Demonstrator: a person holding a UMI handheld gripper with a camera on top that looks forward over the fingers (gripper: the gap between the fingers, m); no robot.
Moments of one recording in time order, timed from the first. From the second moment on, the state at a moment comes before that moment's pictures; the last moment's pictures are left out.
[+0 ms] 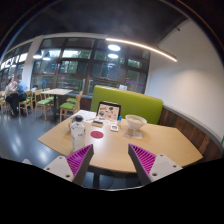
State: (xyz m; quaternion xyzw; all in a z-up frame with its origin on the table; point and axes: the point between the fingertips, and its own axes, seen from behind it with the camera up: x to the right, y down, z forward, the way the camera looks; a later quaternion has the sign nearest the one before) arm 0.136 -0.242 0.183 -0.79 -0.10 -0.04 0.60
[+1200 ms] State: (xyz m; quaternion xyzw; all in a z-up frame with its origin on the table) arm -0.007 -0.043 0.059 -0.78 0.02 -0.02 0.63
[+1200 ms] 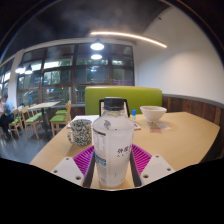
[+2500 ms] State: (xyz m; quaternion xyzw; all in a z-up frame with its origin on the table) arm 0.003 0.108 0.234 -0.26 -0.64 -0.67 0.27
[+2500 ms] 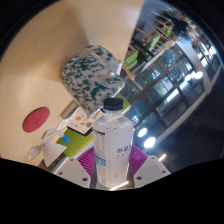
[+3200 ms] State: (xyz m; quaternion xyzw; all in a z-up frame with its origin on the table) arm 0.131 0.032 0.167 -0.75 0.01 0.05 0.66
